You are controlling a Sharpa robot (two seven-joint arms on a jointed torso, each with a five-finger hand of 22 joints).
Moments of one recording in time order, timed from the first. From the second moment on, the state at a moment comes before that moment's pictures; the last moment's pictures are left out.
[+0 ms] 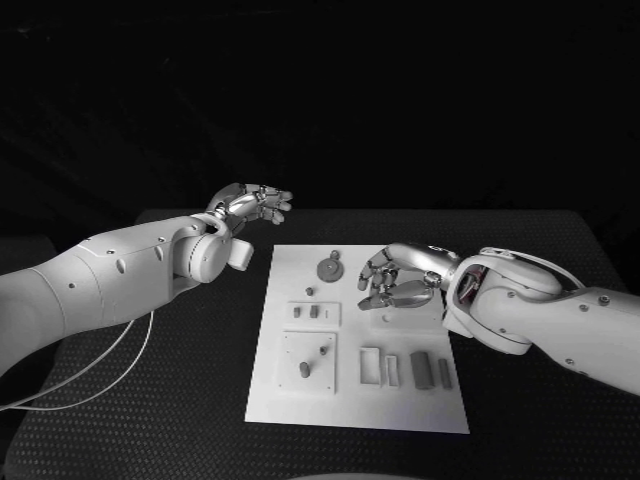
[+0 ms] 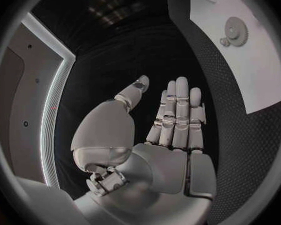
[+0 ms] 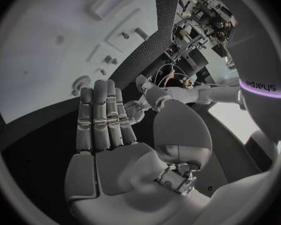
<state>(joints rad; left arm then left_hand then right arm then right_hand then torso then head) 1.22 -0.67 -0.07 1.05 -0.12 -0.19 0.31 1.02 -0.09 0.49 -0.25 0.06 0.82 0.18 0.35 0.49 1.18 0.11 0.15 0.22 1.01 0.02 0.77 0.43 0.02 0.68 -0.07 0.81 1.11 1.21 -0.78 -0.10 1.58 -1.30 -0.19 0.00 0.92 -0.13 0.56 -0.24 0.06 0.92 0.15 0.32 0.46 1.21 0.08 0.32 0.22 1.10 -0.02 0.82 0.77 0.26 0.87 0.12 0.73 1.31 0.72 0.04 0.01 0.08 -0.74</state>
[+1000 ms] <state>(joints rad) 1.19 -0.66 -0.08 1.05 -0.11 -0.19 0.31 1.02 -0.09 0.49 -0.25 0.06 0.82 0.18 0.35 0.49 1.18 0.11 0.15 0.22 1.01 0.02 0.77 0.43 0.02 0.68 -0.07 0.81 1.12 1.22 -0.98 -0.16 1.68 -1.03 0.12 -0.47 0.74 -0.17 0.70 -0.14 0.05 0.95 0.10 0.32 0.53 1.11 -0.01 1.20 0.91 1.22 -0.12 1.30 1.01 0.24 1.05 -0.04 1.10 1.31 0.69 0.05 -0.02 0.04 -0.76</state>
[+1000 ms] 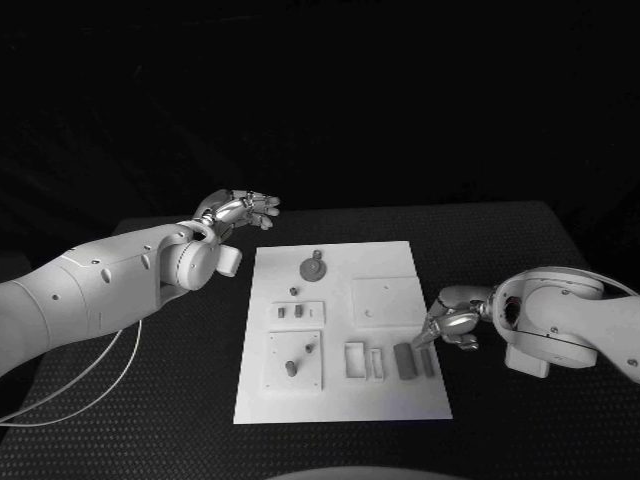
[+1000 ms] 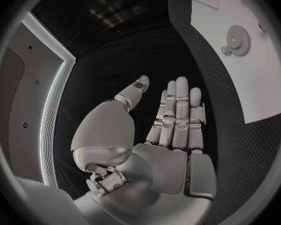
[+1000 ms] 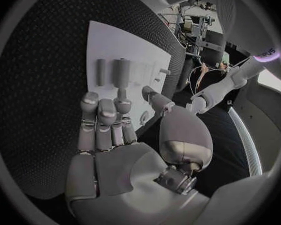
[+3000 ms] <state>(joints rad) 1.19 -0.67 -0.08 1.05 -0.11 -0.18 0.31 1.02 -0.09 0.49 -0.25 0.06 0.81 0.18 0.35 0.49 1.17 0.11 0.15 0.22 1.01 0.02 0.77 0.44 0.02 0.68 -0.07 0.81 1.12 1.15 -0.75 -0.20 1.55 -1.08 0.10 -0.55 0.65 -0.21 0.73 -0.11 0.05 0.99 0.09 0.34 0.60 1.12 -0.01 1.20 0.93 1.23 -0.11 1.30 1.02 0.22 1.04 -0.05 1.12 1.31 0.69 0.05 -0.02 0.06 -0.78</state>
